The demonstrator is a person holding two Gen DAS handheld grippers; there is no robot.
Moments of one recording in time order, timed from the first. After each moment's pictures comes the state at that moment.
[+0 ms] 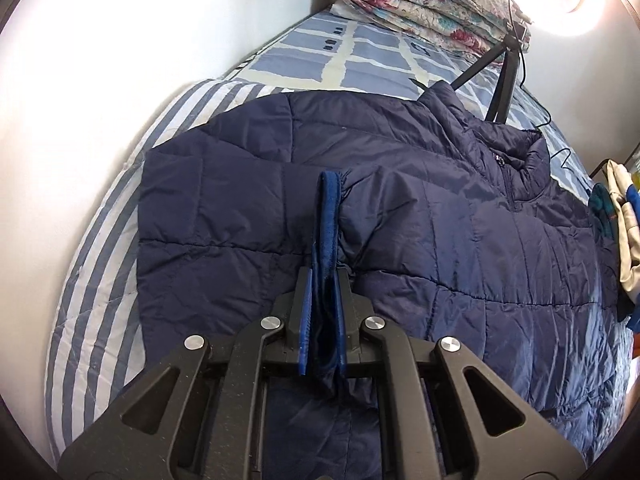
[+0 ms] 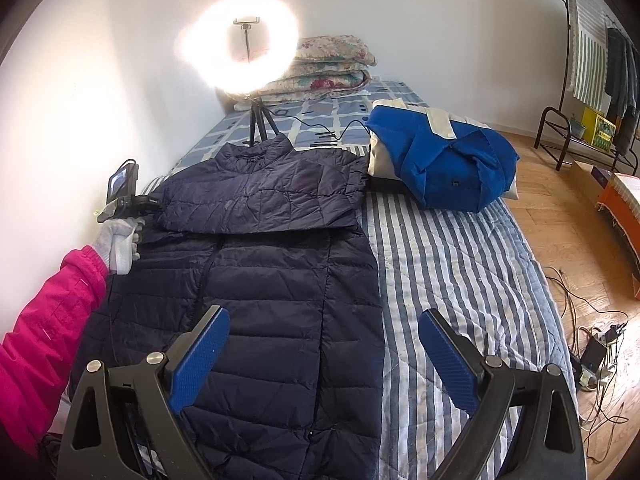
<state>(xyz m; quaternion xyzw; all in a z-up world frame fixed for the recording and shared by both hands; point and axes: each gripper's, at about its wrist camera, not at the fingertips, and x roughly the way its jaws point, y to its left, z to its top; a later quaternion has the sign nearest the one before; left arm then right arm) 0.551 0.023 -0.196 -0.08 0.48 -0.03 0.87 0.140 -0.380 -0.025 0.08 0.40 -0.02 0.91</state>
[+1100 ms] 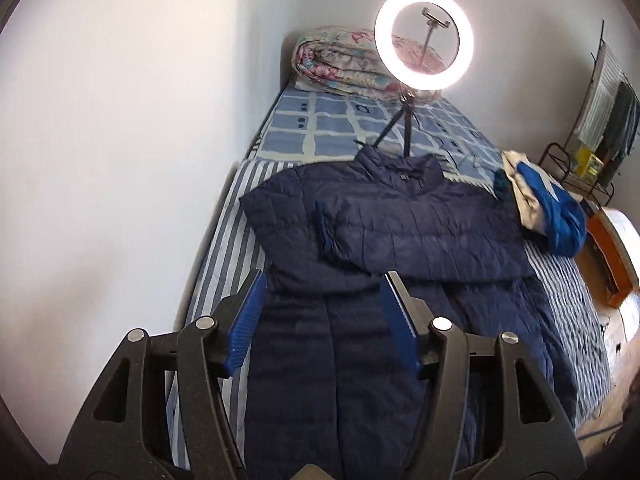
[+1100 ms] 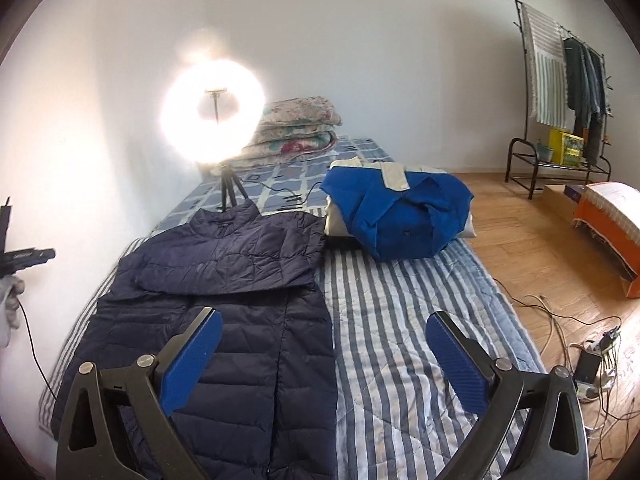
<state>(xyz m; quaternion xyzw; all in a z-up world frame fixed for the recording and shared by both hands) 0.321 0.086 -0.016 -0.03 0.39 -0.10 0.91 0.112 -0.429 -0.017 0.09 0.29 -0.06 0.95</state>
